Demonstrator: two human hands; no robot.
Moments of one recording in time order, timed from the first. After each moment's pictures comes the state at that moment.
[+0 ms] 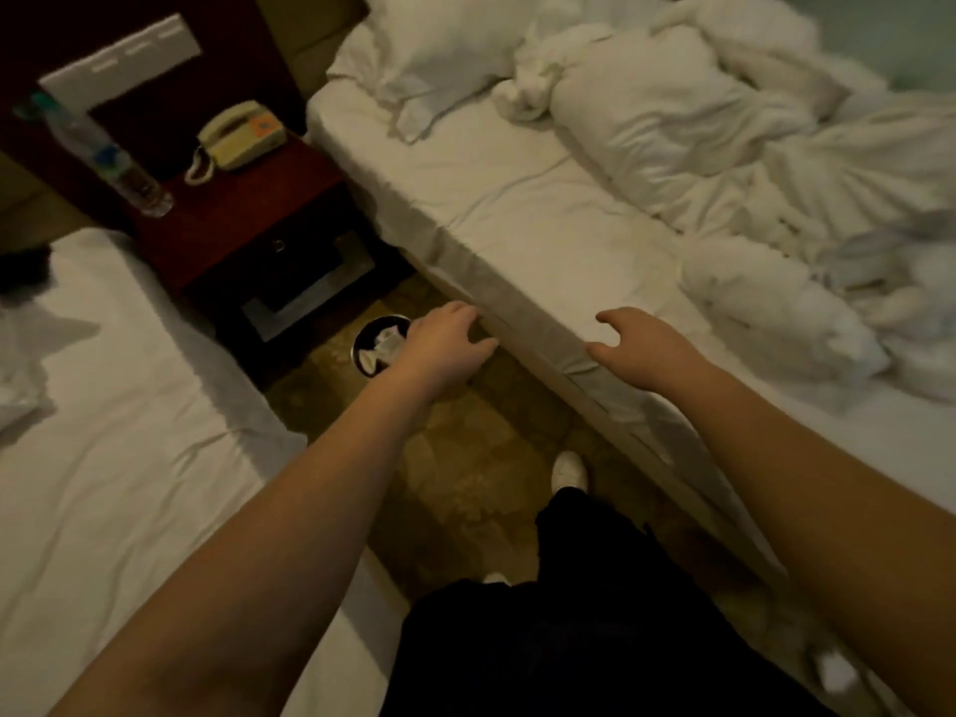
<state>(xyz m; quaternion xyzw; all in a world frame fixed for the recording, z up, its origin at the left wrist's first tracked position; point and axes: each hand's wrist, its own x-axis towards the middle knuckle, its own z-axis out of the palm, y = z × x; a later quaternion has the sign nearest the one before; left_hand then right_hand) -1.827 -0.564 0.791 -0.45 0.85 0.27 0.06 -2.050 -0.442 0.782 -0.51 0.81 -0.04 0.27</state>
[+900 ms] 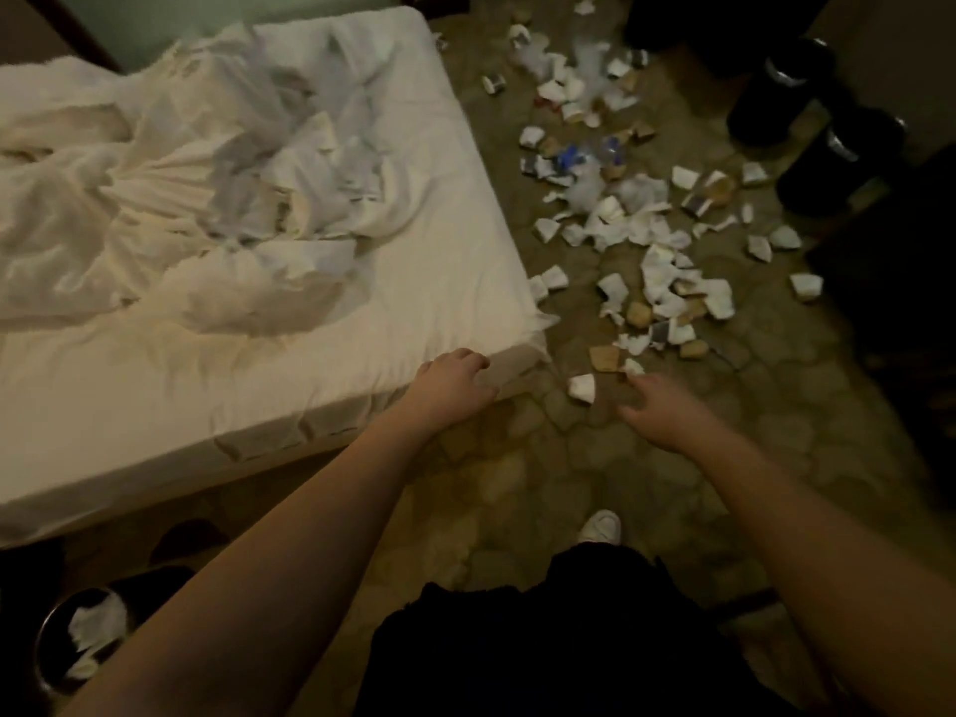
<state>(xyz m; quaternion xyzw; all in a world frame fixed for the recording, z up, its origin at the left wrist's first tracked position) -2.163 -0.073 0.739 0.08 0.94 0.14 0.32 -2.134 0.210 0.713 0.06 0.93 -0.16 0.33</state>
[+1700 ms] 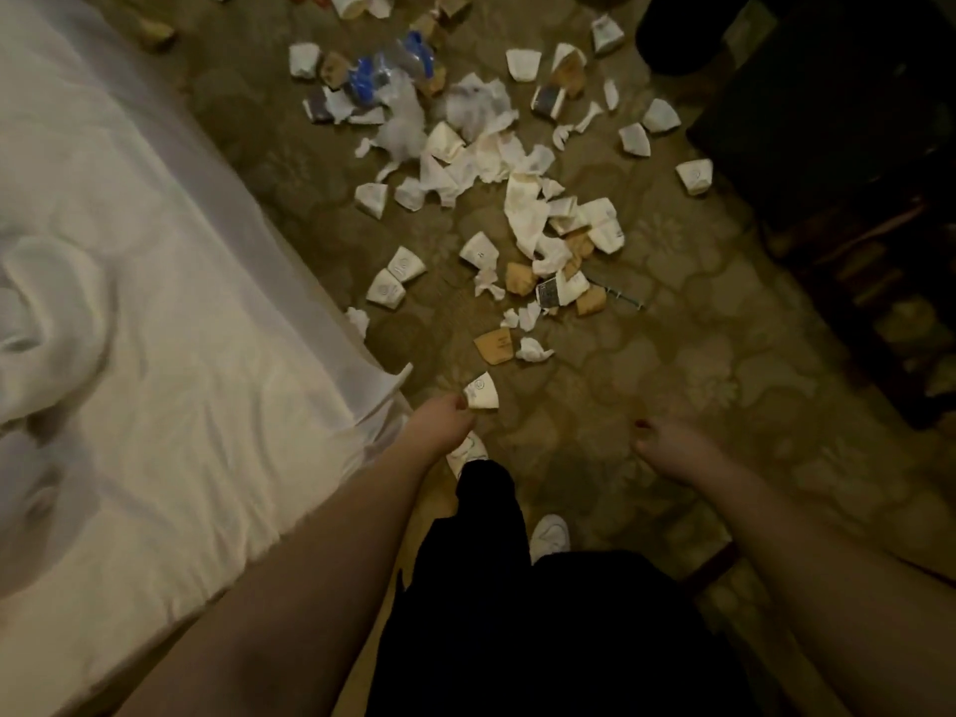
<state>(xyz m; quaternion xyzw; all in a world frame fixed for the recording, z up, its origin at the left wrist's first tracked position) -2.404 0.199 0.498 0.03 0.83 0.16 0.54 -2.257 0.479 0.494 0.29 0.80 -0.20 0.48</state>
